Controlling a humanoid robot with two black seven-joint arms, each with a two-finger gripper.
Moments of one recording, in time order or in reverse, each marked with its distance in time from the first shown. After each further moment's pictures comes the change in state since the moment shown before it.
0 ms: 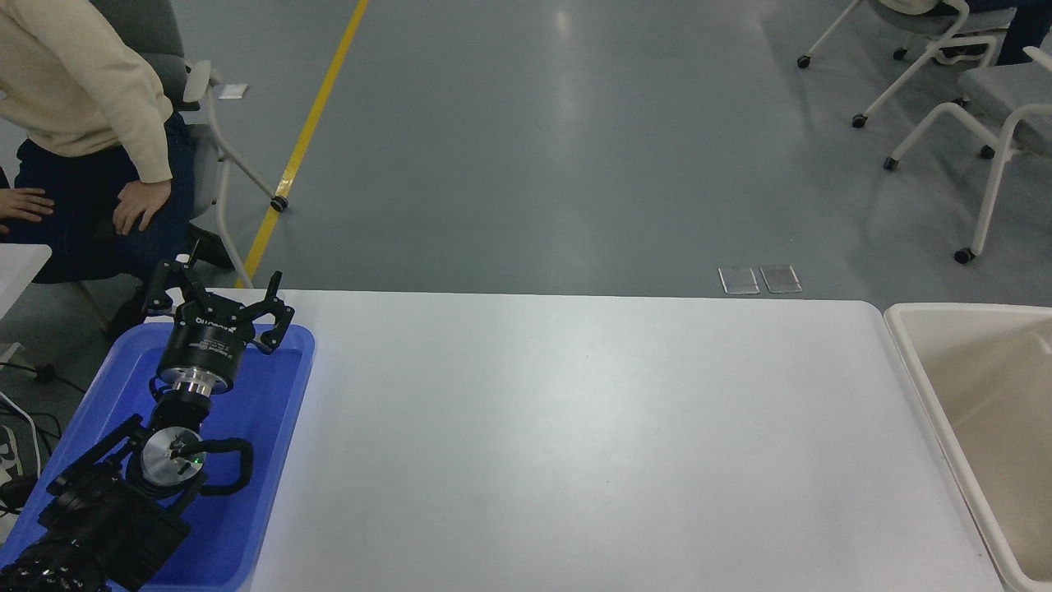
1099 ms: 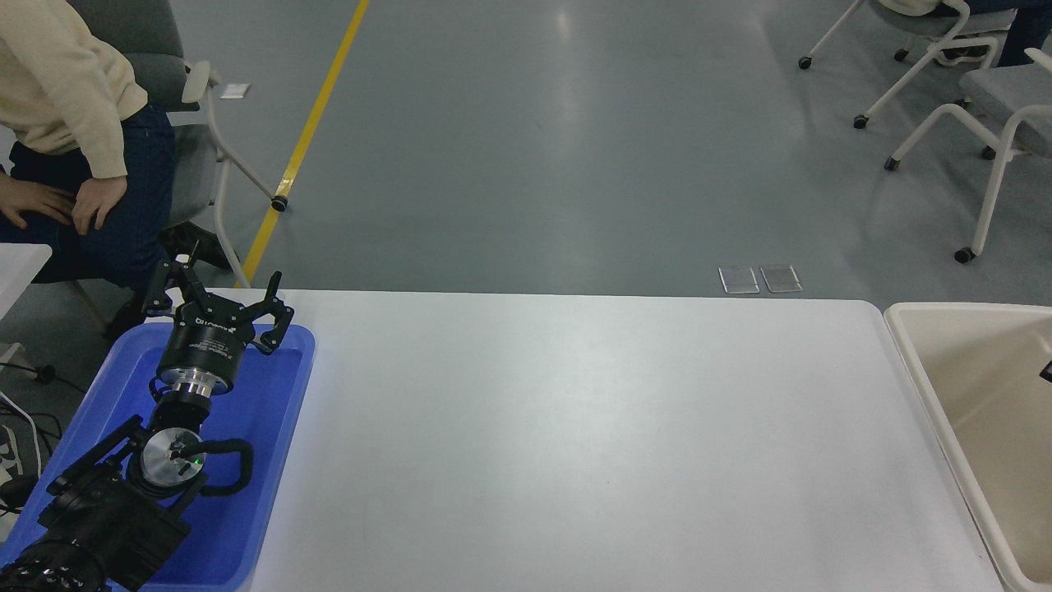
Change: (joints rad) left arm 0.000 0.000 0.000 0.000 0.000 0.000 0.000; right arm -0.175 0.115 0.147 -0.052 -0.002 -0.283 0.004
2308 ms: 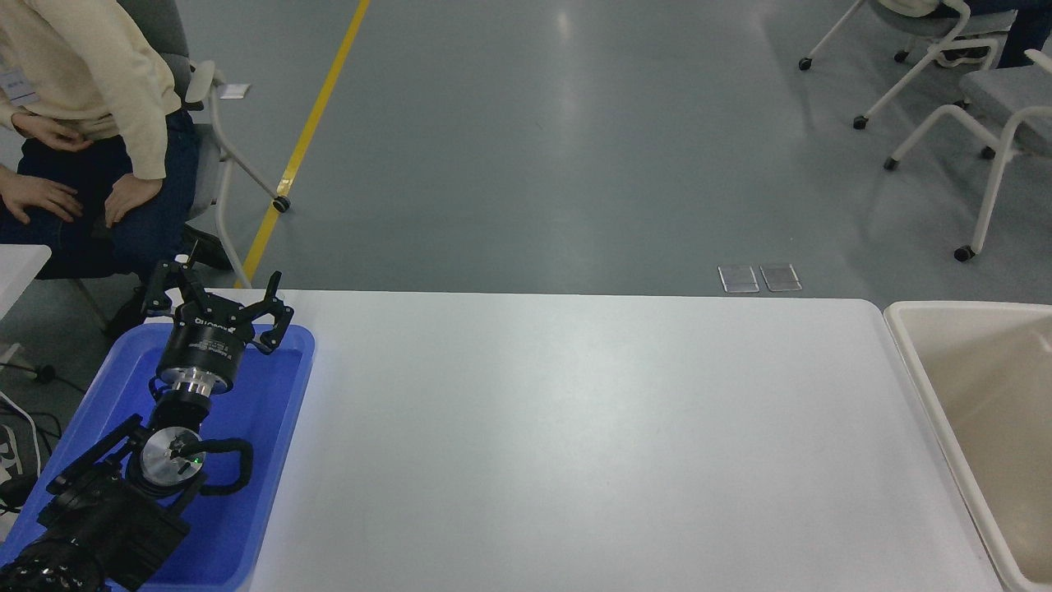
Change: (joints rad) left arm 0.000 0.001 0.000 0.000 0.000 0.000 0.000; right arm 0.084 -0.162 0.553 0.310 0.002 -0.116 0.005
